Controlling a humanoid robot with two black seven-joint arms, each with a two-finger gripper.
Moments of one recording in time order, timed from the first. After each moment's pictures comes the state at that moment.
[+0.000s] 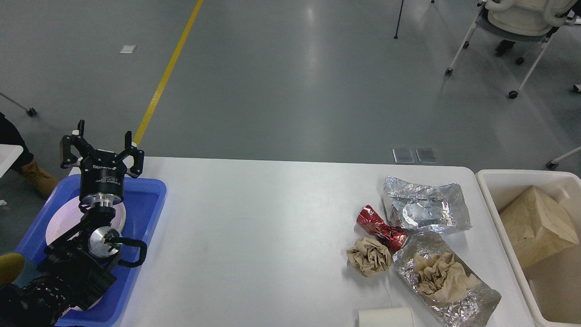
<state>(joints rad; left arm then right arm) -0.67 0.17 -0.85 -0.28 -0.13 -0.62 -0.72 1.01 -0.57 -1.30 0.45 0.59 -0.34 0.09</state>
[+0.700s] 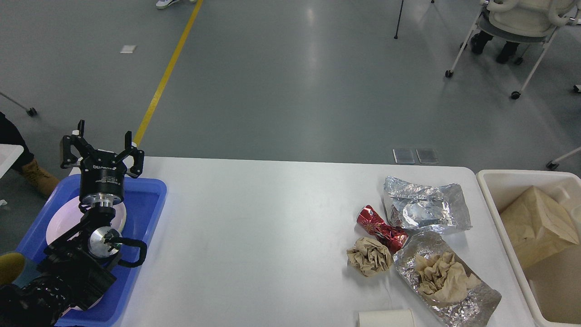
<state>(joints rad) -0.67 0.17 -0.85 -0.28 -0.13 -0.62 -0.72 0.74 -0.54 -1.16 0.11 0.47 -0.16 0.03</state>
